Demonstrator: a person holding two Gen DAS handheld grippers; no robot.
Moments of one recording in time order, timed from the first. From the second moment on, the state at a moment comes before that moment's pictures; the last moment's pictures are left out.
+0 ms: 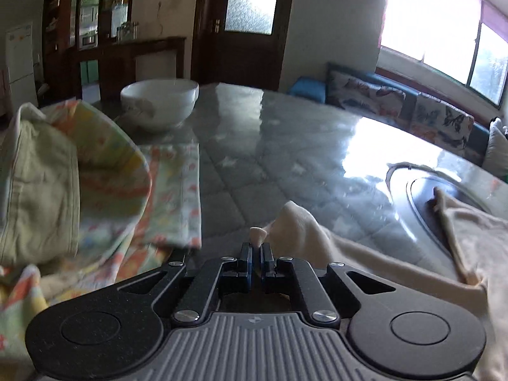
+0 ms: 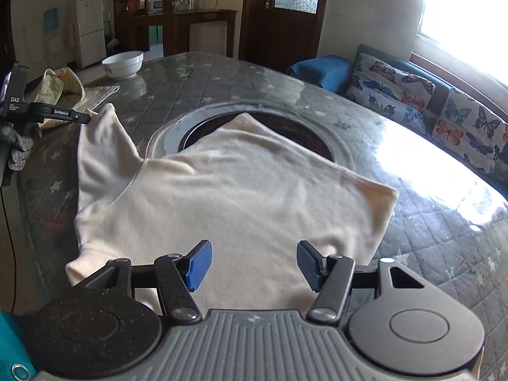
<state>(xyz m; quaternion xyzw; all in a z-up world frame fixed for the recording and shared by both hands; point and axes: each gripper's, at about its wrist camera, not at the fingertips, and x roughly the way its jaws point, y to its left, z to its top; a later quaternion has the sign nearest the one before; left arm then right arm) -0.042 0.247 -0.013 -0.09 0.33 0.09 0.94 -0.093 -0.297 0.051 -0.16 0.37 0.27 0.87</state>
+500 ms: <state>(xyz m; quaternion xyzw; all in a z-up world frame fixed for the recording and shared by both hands) -0.048 0.210 0.011 -0.07 0.29 0.04 0.95 -0.108 -0.298 0.033 -0.13 0.38 0.28 0.87</state>
